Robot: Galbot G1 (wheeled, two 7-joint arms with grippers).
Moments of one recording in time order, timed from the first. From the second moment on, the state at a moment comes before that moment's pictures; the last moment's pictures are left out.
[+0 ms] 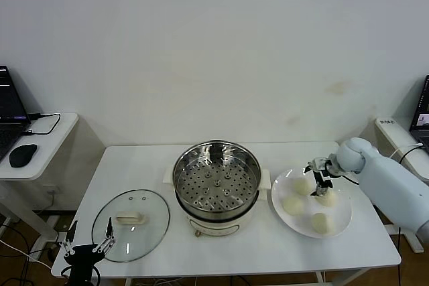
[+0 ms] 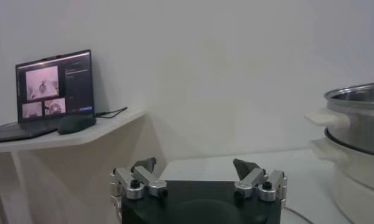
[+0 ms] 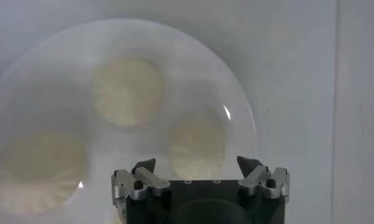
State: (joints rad) left arm 1.79 -1.33 -0.71 -2.04 -0.16 -0.13 -0.18; right arm -0.17 0.81 -0.51 1.03 -0.33 -0.05 -1.03
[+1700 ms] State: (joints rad) left arm 1.78 -1.31 -0.69 -2.05 -0.19 -0.15 -0.18; right arm 0.42 0.79 -0.96 1.23 0.09 -0.05 -1.05
